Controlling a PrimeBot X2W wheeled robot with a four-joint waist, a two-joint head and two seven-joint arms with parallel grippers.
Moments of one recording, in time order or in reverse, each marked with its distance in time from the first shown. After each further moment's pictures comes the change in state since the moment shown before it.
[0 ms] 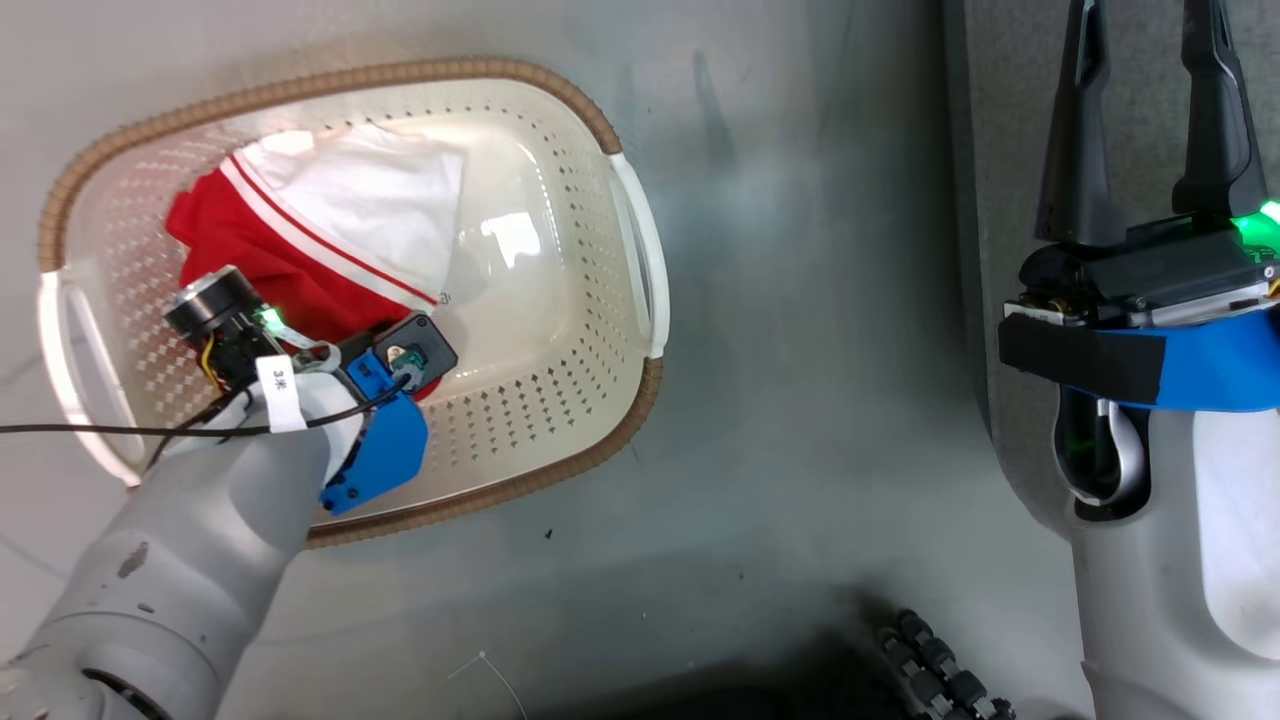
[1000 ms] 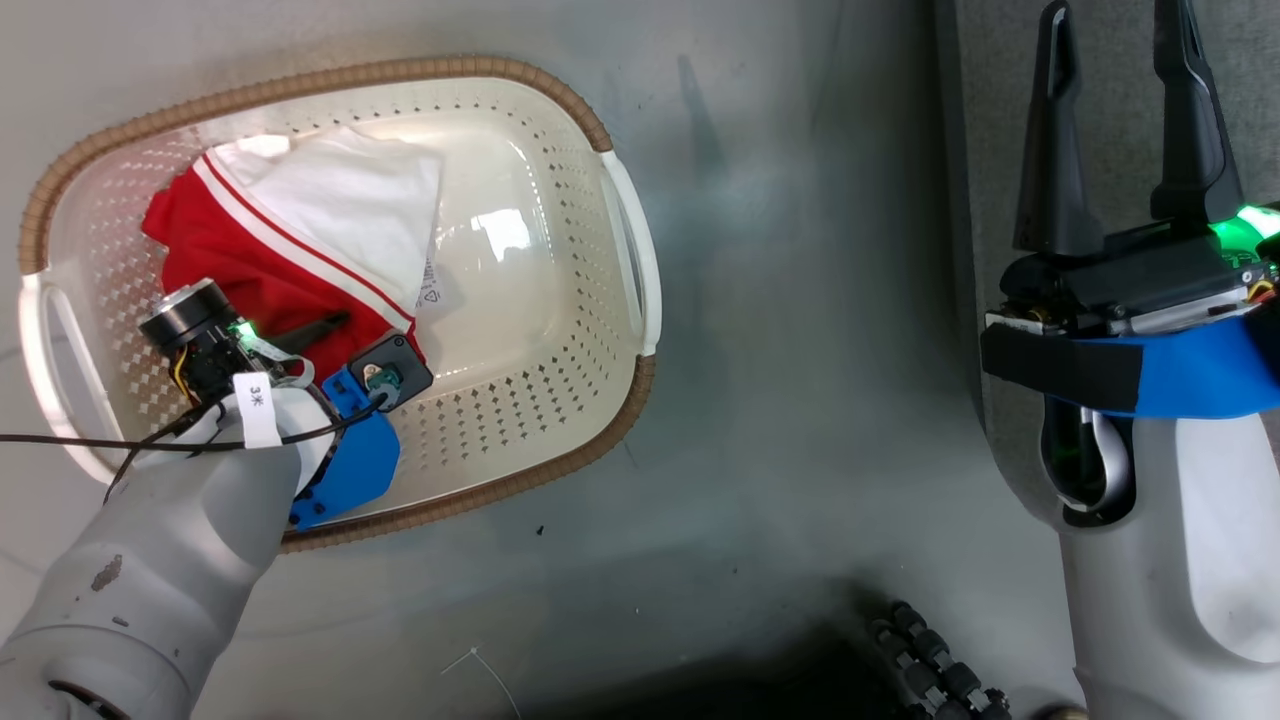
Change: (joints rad) left arm 0.024 0.039 0.020 -0.011 0.064 -0.005 -0.013; right arm 0.008 0.000 0.024 0.002 -0.007 0.000 0.000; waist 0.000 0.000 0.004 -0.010
